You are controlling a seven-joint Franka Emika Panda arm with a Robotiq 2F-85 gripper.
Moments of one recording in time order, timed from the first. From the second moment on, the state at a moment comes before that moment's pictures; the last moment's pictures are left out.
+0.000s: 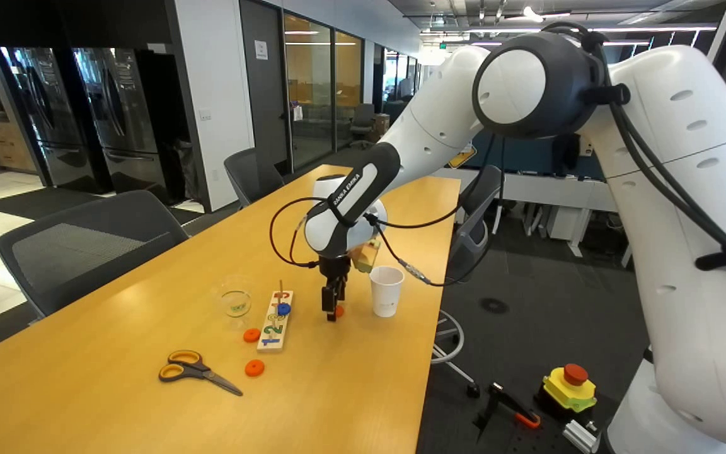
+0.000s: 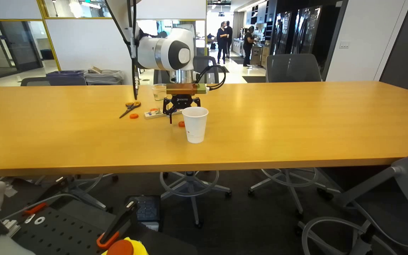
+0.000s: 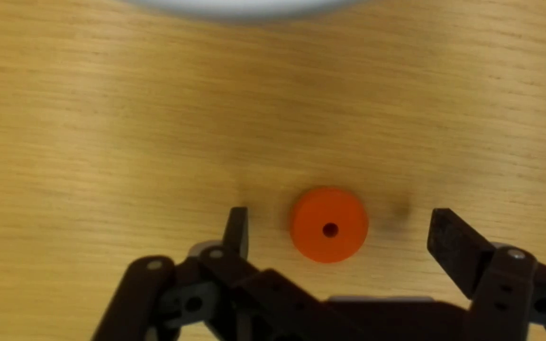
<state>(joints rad) -0.10 0.57 0.06 -1.91 -0.07 2.44 -0.56</state>
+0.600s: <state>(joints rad) -0.12 0.58 0.08 -1.91 -0.06 2.44 -0.56</state>
